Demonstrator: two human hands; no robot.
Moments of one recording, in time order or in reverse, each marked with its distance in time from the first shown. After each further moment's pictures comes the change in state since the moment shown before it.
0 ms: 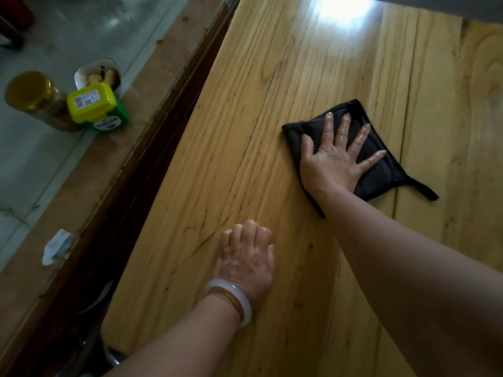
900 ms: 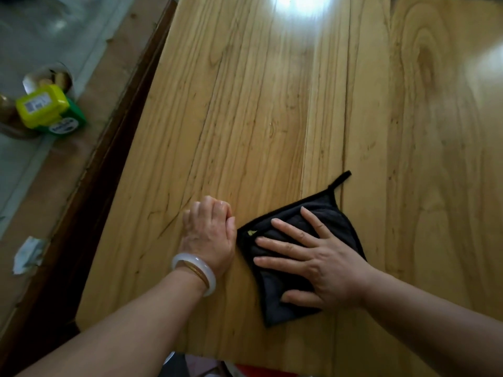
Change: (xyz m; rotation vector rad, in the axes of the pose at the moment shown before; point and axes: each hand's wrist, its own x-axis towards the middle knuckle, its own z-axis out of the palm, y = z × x) left_hand 0.001 -0.001 -0.005 -0.107 -0.012 -0.023; right_hand -0.154 0.144 -0.001 -0.252 -0.234 -1.182
